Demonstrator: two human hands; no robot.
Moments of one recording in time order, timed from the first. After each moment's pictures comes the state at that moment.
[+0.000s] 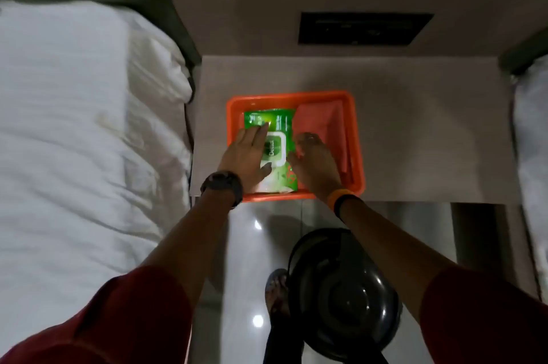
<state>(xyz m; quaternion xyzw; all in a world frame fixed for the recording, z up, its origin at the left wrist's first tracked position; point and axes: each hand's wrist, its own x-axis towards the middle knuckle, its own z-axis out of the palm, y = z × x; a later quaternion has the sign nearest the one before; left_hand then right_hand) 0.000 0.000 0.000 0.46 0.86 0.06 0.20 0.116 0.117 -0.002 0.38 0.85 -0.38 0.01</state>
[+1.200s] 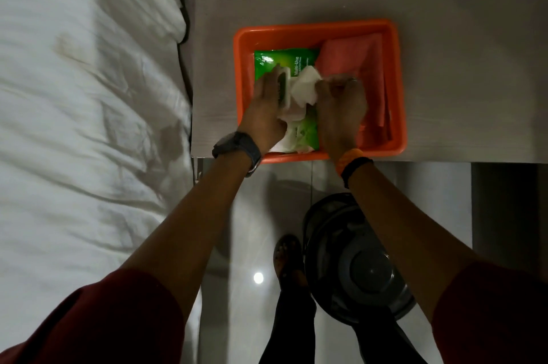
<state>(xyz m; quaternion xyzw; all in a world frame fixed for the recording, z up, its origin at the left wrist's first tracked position) 0.001 -0.004 -0.040 0.36 0.83 0.29 0.30 0.091 0.094 -0.026 0.56 0.64 -0.49 -0.22</state>
